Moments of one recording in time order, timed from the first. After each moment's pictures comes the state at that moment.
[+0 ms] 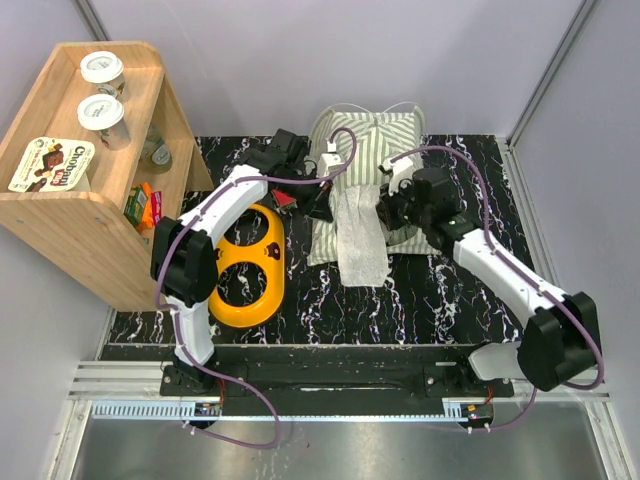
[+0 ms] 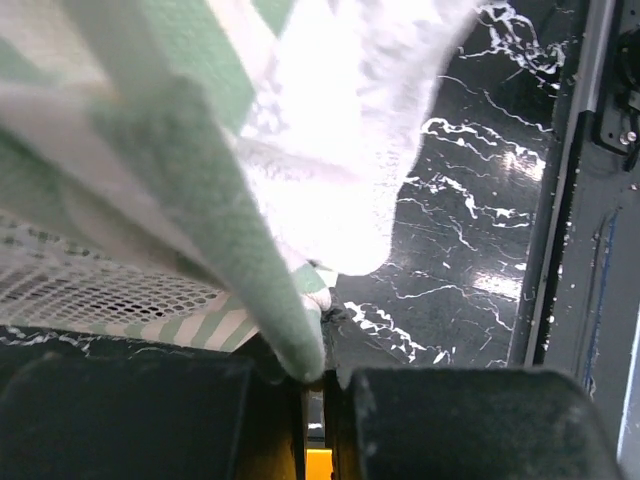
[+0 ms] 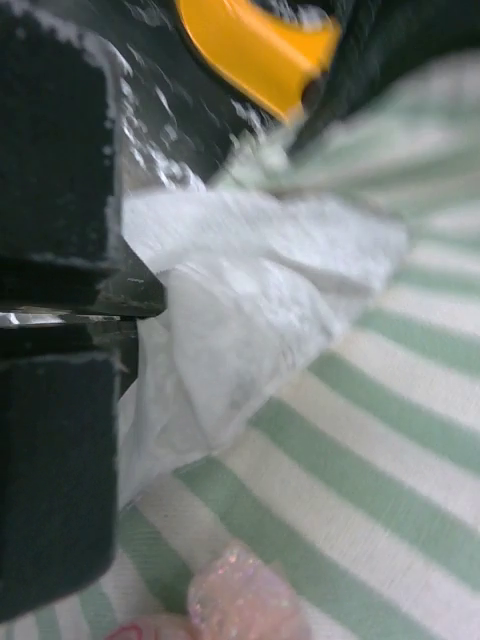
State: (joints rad) left arm -0.47 1.94 1.75 -0.84 0.84 0.48; right arm 0.44 1.36 0.99 -0.09 -0.14 -0.03
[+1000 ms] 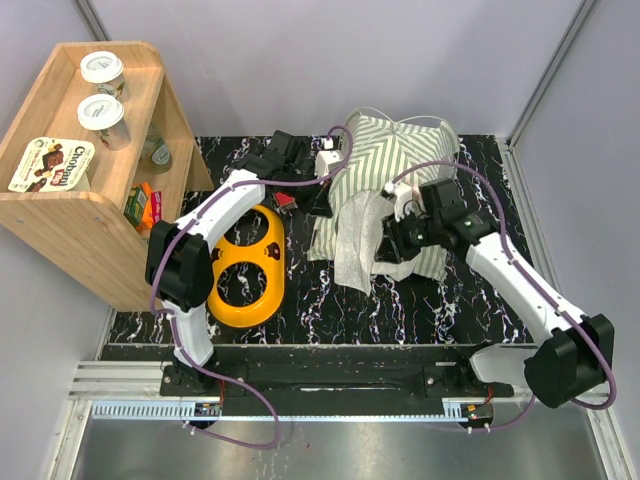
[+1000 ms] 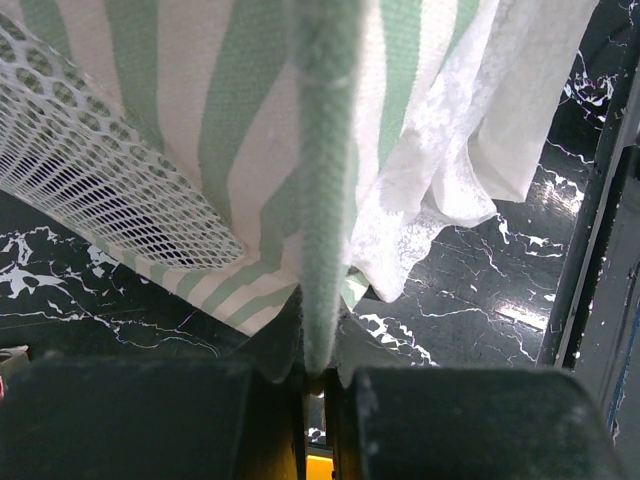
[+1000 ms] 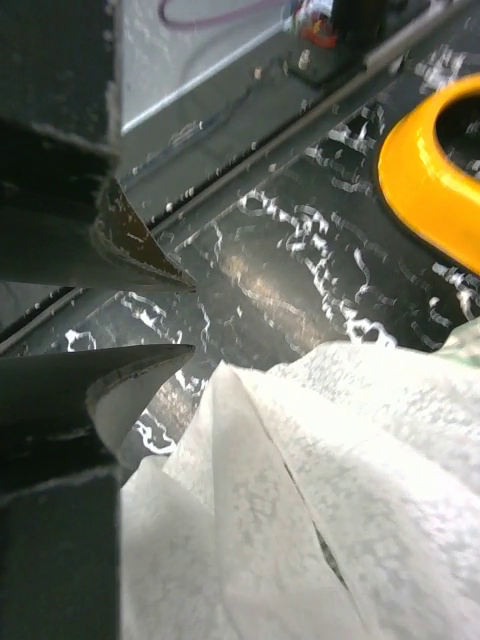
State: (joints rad) left arm -0.46 1.89 1.67 -0.70 0.73 0.37; right arm 0.40 1.27 1.13 -0.72 -0.60 -0.04
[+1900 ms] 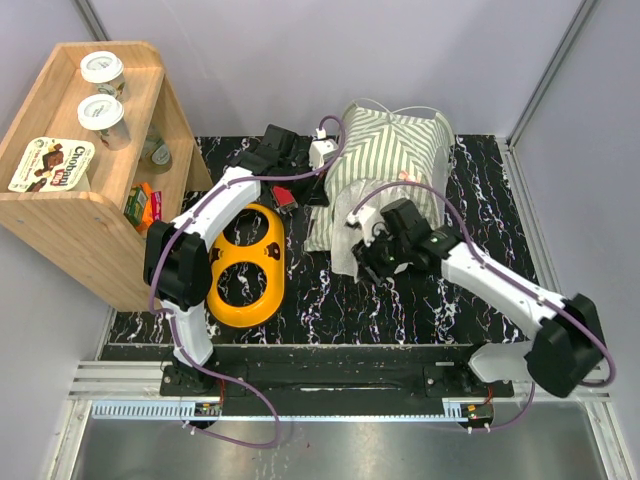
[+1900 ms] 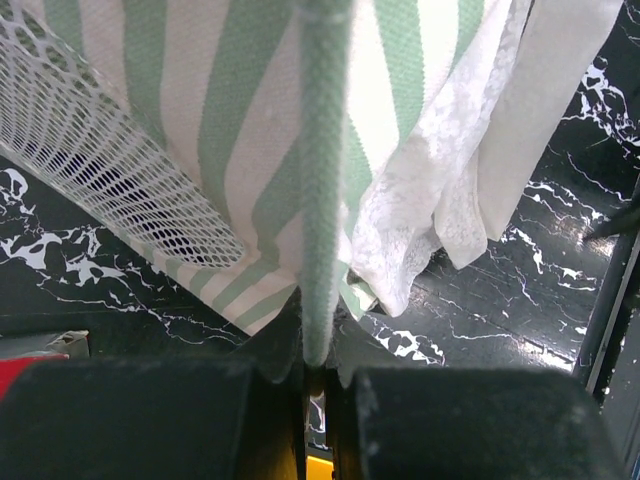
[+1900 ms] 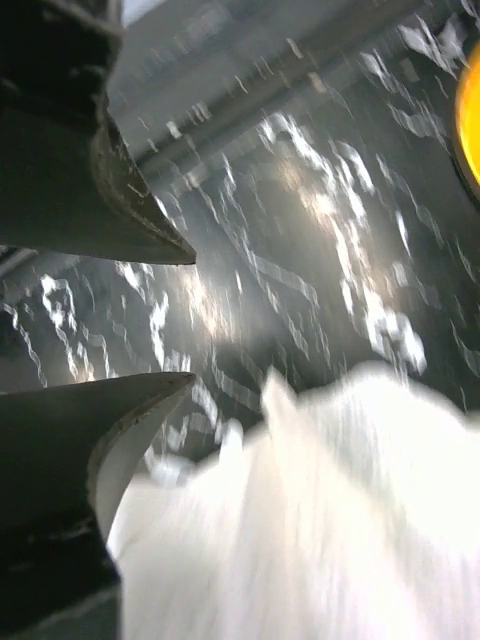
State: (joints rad) left arm -0.43 1.88 1.68 -0.63 0.68 0.33; right arm 0.65 1.35 1.00 -0.59 -0.44 -0.16
